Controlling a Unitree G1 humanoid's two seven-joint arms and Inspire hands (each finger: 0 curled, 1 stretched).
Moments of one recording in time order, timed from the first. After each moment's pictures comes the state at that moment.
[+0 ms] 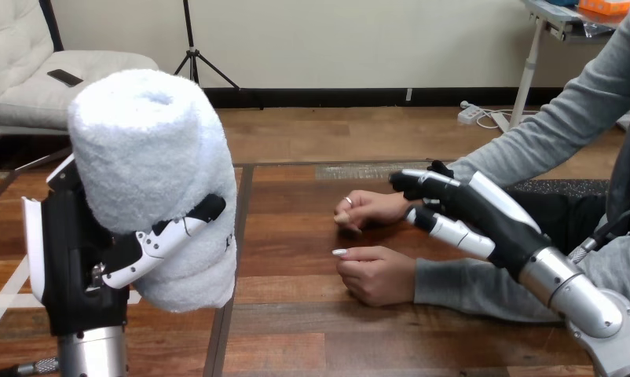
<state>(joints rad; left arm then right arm) 0.11 0.07 0.11 0.05 -0.05 -0.72 0.07 -0.51 -0.43 0.06 1.04 -0.29 -0.75 0.28</state>
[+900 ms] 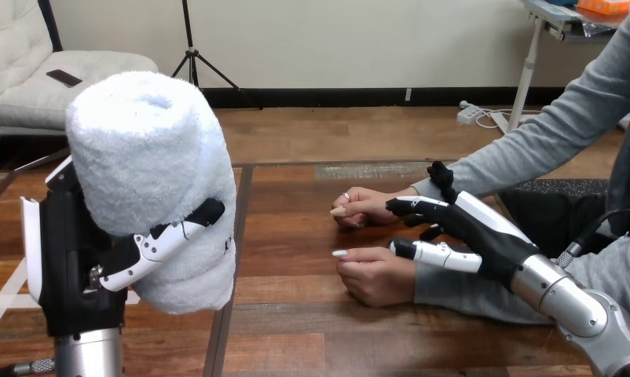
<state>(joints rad) 0.11 0.07 0.13 0.07 -0.07 -0.74 0.03 -0.56 -0.44 0.14 1.14 -0.38 -0.70 0.22</state>
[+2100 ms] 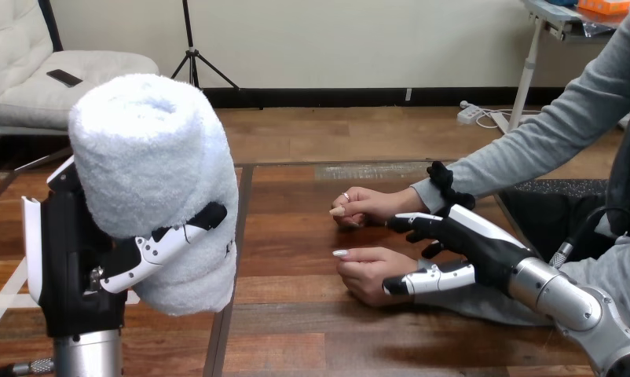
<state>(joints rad) 0.11 0.07 0.14 0.07 -0.07 -0.76 0.00 -0.60 -0.45 0.20 1.16 -0.41 -0.62 0.28</state>
